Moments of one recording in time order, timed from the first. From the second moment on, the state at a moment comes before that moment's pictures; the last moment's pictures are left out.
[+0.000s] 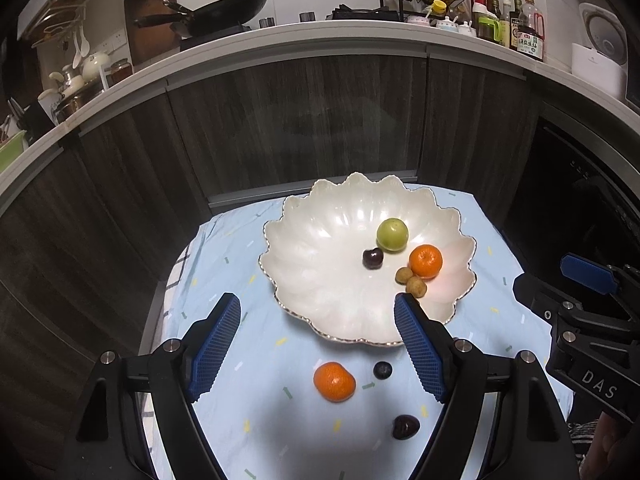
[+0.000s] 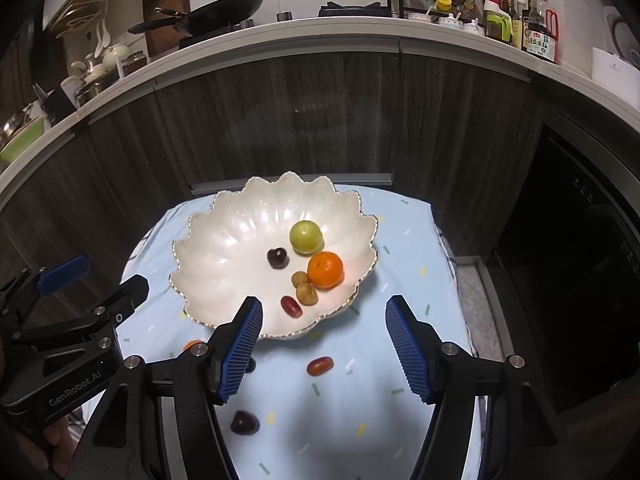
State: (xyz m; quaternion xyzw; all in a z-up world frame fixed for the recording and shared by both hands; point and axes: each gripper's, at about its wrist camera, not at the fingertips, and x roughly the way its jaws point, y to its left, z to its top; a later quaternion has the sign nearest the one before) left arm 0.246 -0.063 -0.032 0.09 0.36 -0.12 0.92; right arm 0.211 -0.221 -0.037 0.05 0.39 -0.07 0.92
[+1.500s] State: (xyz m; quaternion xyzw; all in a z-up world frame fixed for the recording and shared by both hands) left arm 0.239 -0.038 -0.134 0.10 0.45 -0.11 0.88; right arm 0.220 -0.185 -0.127 0.00 0.47 0.00 0.88
